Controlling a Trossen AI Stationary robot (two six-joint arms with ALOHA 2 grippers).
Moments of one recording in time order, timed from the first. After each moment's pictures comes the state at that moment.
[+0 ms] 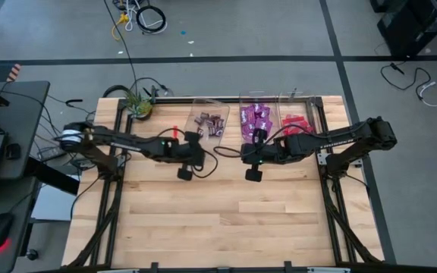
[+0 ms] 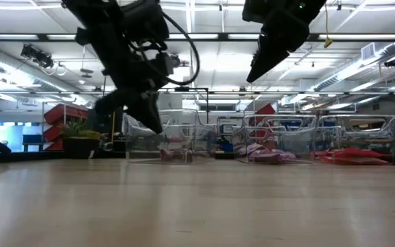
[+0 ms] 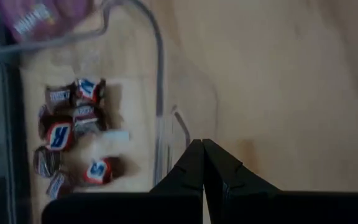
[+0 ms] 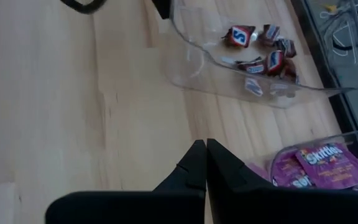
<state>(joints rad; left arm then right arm) 0.04 1.54 0.90 -0.34 -0.30 0.42 0.09 1.46 1.12 -0.62 0.37 0.11</state>
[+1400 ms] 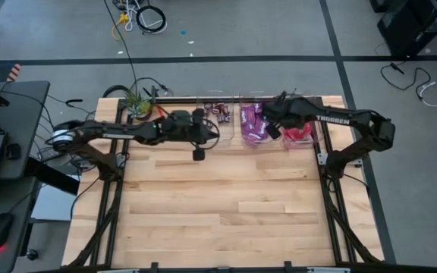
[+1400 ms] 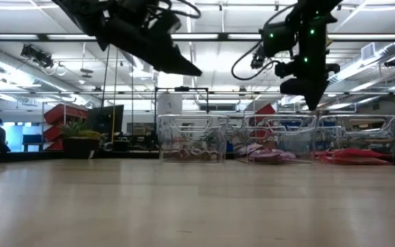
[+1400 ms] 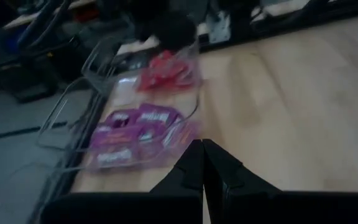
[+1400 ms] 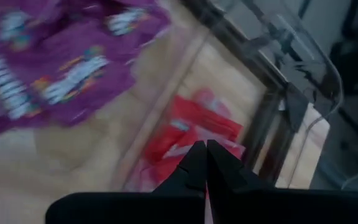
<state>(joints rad) 0.26 1.45 0.87 0.19 0.08 0.34 -0.44 1.46 1.12 -1.16 0.55 0.50</state>
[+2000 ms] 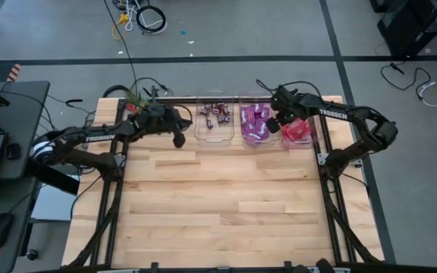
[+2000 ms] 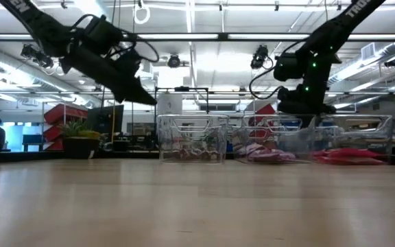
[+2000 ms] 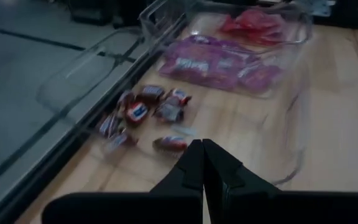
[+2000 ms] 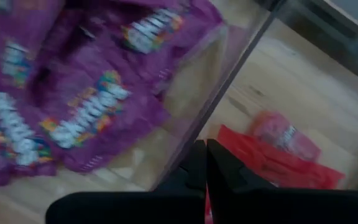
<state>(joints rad) 0.55 1.21 0.54 0.25 0.12 0.09 -0.77 1.46 0.87 -0.65 0.14 0.21</state>
